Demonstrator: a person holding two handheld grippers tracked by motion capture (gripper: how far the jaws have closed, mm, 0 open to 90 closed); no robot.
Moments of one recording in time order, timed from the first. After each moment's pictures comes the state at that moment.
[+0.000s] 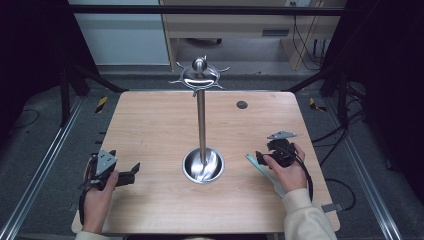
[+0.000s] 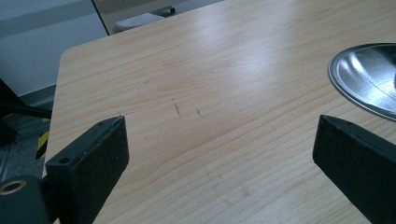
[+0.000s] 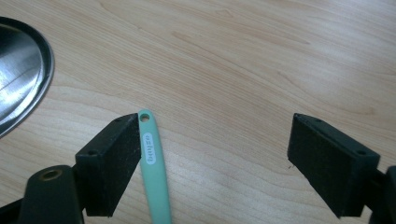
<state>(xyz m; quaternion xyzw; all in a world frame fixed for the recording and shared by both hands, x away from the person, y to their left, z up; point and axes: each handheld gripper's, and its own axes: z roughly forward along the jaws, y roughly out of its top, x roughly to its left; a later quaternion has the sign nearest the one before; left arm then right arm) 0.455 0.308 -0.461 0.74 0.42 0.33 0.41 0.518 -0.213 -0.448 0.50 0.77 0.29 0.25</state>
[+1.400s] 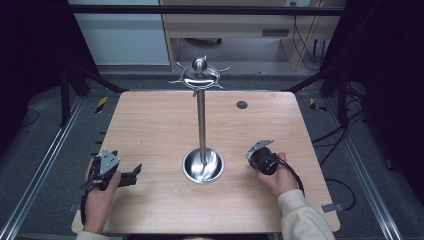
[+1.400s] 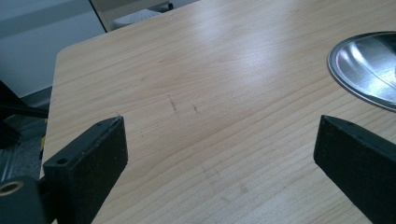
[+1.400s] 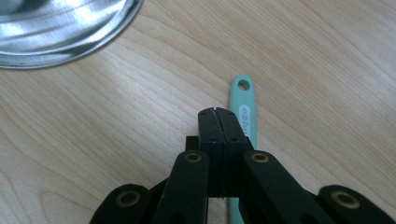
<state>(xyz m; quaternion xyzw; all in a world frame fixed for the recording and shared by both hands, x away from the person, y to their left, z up) 0.455 0.303 -0.463 0.75 0.41 0.33 0.39 0.514 -0.178 -0.475 0.39 0.87 0.25 0.18</state>
